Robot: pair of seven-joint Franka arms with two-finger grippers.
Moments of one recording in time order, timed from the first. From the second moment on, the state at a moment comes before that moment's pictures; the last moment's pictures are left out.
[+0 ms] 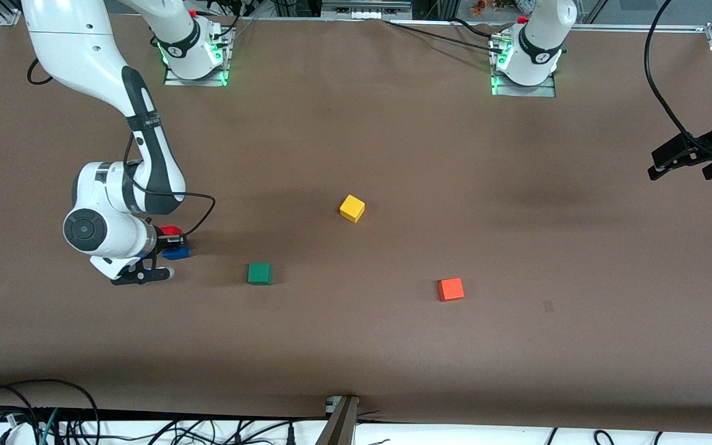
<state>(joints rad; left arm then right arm) 0.09 0.03 -0.05 -1.60 -0.03 1.68 0.02 0.34 0.61 -0.27 -1.70 0.09 2.12 -0.08</state>
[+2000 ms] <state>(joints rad) 0.08 0.08 -0.06 -1.58 -0.05 1.63 0.04 0.33 0.61 -0.27 -1.71 0.09 2.15 -0.08</state>
